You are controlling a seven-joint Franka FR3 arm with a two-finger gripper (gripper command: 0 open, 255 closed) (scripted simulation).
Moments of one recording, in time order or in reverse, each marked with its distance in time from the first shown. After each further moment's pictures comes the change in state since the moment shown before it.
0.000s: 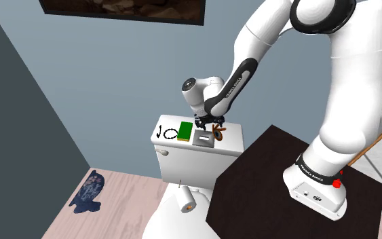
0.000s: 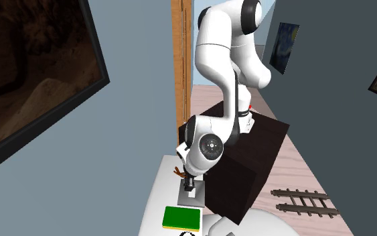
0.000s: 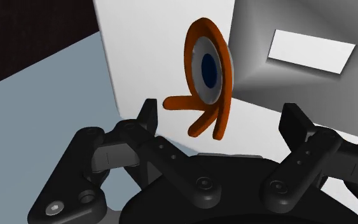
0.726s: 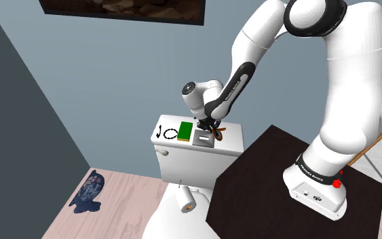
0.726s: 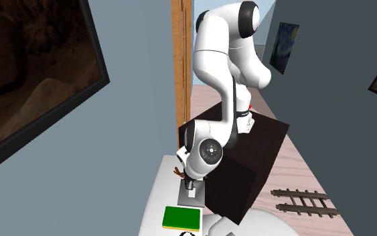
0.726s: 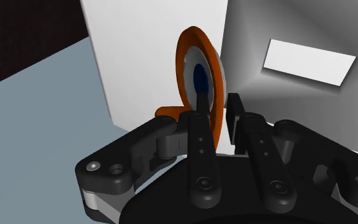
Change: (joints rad) arm 0.012 0.045 -0.017 0.014 -0.031 0.022 0.029
